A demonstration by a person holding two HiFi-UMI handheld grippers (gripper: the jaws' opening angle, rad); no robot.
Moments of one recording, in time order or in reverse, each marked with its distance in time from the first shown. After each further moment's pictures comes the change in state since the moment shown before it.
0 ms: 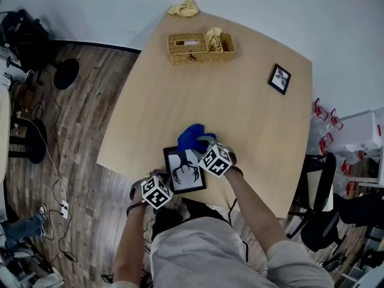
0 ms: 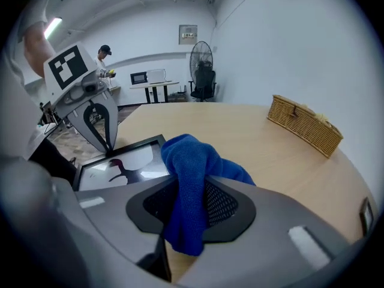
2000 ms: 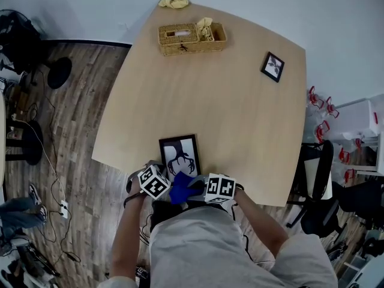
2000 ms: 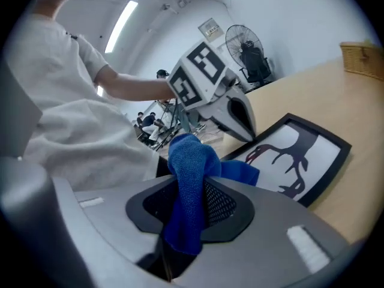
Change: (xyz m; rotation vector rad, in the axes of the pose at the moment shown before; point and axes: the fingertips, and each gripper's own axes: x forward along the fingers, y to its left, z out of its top) left arm 0.000 0.001 0.000 -0.005 0.069 0.001; right arm -0.096 0.216 -0.016 0.104 -0.005 0.718
